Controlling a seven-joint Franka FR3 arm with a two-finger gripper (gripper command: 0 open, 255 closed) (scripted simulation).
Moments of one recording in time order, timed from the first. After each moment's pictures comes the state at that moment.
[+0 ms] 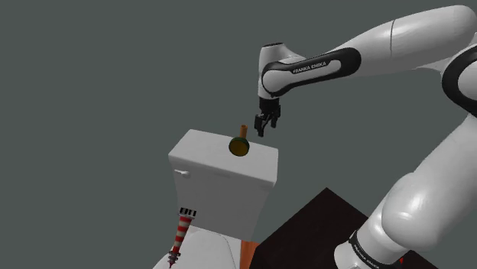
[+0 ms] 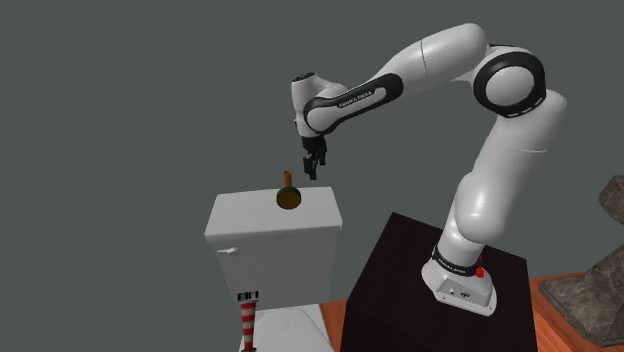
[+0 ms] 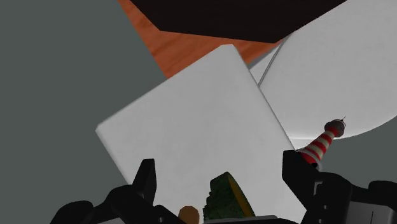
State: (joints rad) arm 0.05 -0.06 0.02 -2.12 -0.12 1.95 -0.04
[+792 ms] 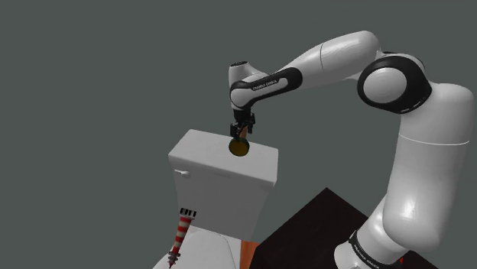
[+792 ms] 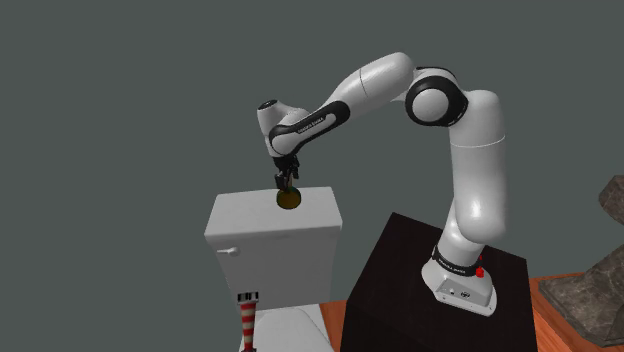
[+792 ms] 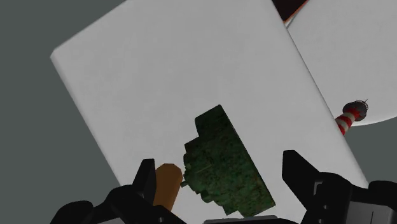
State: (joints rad) arm 0.08 0.35 0.04 -1.79 -0.17 2.00 0.01
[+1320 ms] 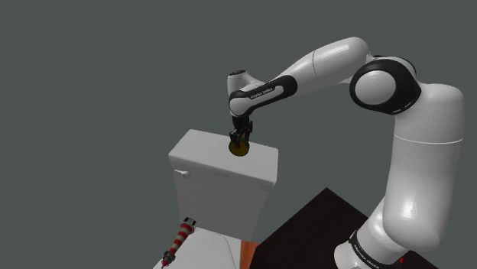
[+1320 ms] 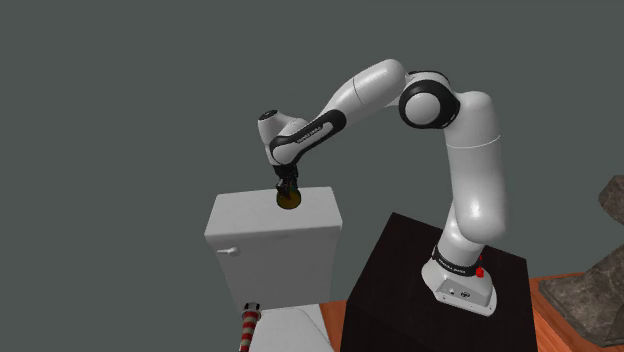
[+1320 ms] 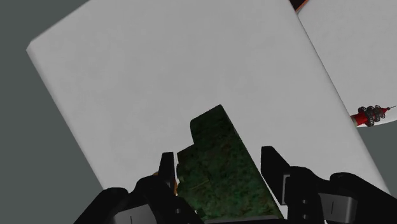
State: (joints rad) arm 0.08 0.40 0.04 -1.81 -0.18 2.06 0.02
